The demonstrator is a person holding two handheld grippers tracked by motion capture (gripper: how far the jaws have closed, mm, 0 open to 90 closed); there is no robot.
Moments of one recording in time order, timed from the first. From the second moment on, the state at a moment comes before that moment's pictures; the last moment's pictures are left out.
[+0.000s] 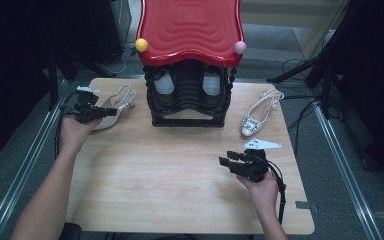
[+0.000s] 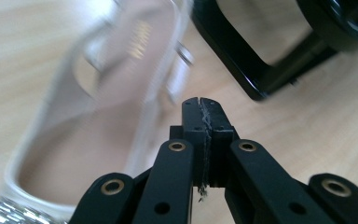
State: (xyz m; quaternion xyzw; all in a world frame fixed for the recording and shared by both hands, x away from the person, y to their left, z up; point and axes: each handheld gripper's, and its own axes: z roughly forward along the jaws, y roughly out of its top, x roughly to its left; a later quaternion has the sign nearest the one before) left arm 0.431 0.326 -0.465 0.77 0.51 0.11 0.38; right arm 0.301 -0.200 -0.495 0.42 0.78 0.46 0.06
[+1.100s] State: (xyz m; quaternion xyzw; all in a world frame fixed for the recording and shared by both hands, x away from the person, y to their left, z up) left arm 0.459 0.324 -0.492 0.74 0.54 0.05 0.39; right arm 0.307 -0.193 -0.500 0.41 0.79 0.45 0.05
